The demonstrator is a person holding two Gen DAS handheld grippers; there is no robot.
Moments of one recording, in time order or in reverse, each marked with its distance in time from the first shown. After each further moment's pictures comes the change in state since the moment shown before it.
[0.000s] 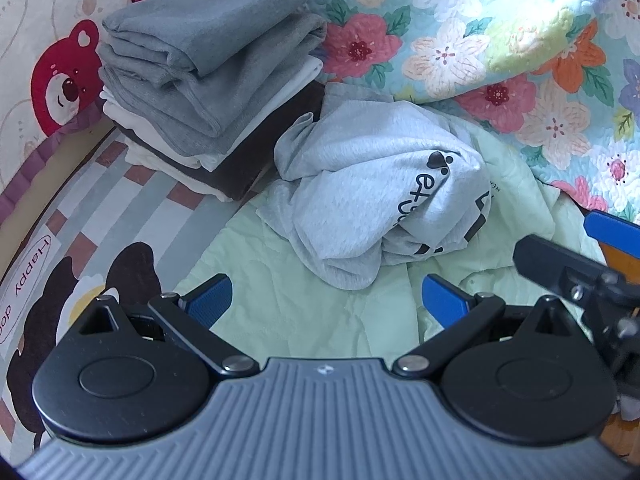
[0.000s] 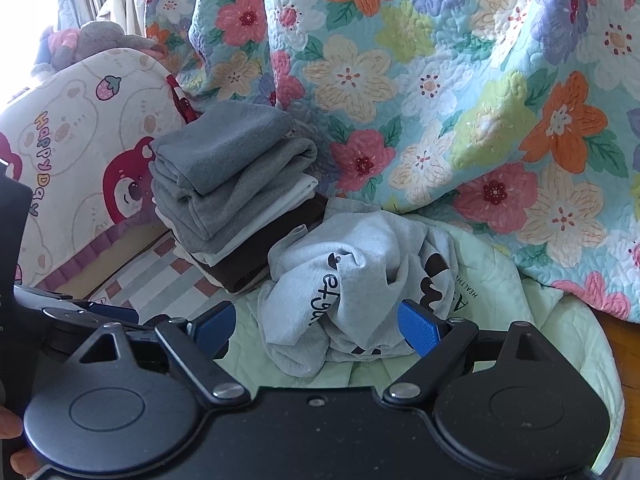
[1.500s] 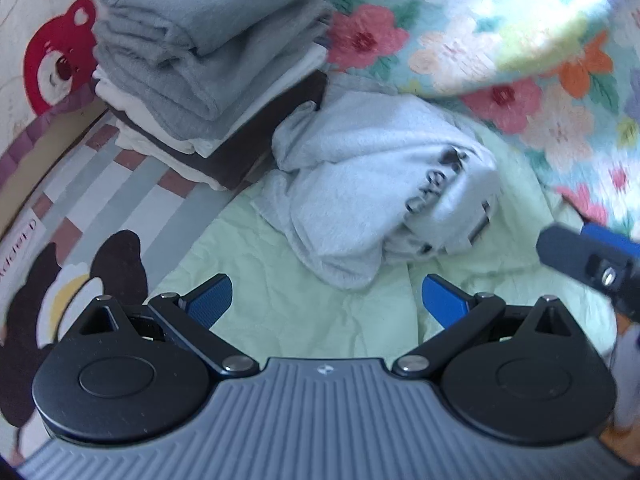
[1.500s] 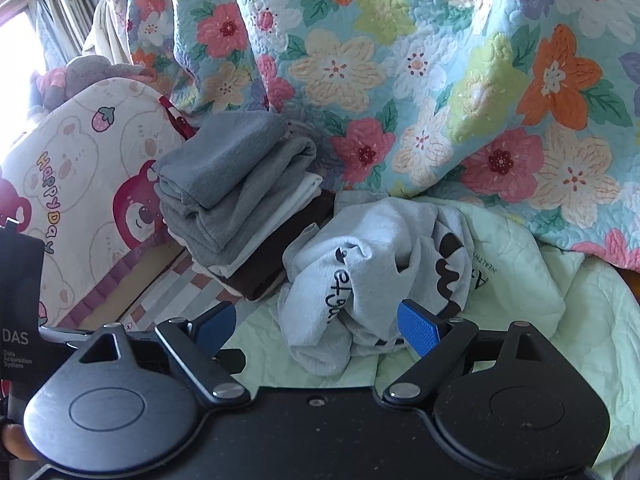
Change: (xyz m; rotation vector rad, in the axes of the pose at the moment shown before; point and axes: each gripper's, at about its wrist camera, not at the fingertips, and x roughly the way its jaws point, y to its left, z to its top) left arm 0.025 0.016 -0.004 -0.066 -0.032 -0.019; right arm 0.016 -0.025 -0.007 0.118 -0.008 0.079
